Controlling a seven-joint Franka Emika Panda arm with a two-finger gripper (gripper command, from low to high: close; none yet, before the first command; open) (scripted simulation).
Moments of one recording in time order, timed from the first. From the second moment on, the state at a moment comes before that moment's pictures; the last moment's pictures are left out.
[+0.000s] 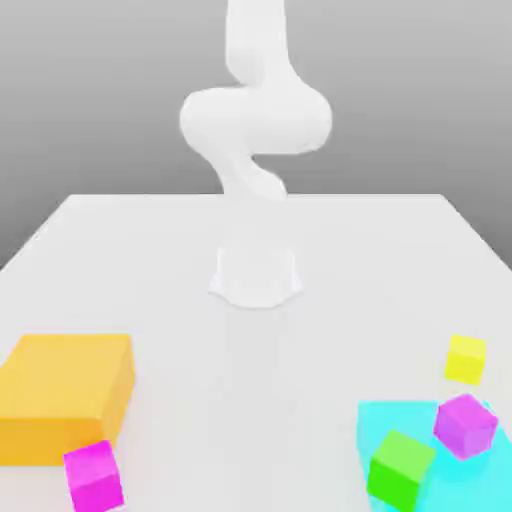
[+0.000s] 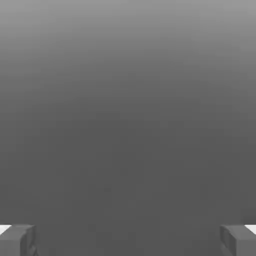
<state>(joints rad) 0.04 -0.71 -0.06 -2.30 0.03 2.33 0.72</state>
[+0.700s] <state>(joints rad) 0.13 0.06 -0.38 -2.34 0.33 2.53 -0.06</state>
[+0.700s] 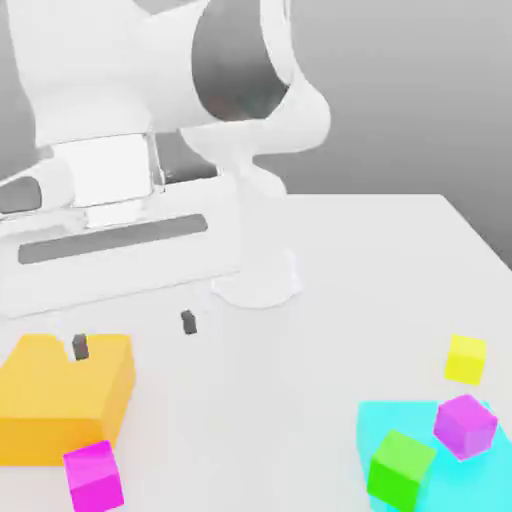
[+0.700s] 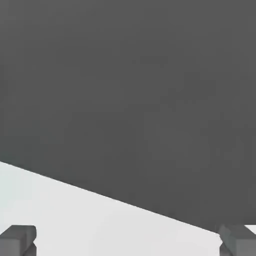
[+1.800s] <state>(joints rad) 0.22 0.25 -0.27 -2.35 0.24 2.55 -0.13</state>
